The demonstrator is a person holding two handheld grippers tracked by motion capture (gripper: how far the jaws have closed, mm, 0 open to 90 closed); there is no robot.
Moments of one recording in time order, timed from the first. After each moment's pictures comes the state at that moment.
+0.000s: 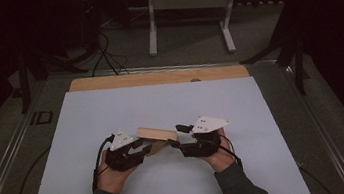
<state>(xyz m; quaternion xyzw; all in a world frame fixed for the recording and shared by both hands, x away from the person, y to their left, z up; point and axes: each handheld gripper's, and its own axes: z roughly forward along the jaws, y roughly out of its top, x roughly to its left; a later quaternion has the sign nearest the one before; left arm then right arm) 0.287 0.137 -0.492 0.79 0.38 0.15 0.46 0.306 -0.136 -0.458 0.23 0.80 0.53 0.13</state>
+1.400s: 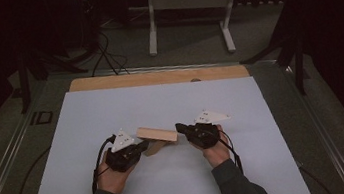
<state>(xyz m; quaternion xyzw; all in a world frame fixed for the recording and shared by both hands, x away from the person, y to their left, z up) 0.286 0.135 -0.489 0.79 0.37 0.16 0.46 0.336 -0.142 -0.484 0.33 0.77 0.53 0.13</state>
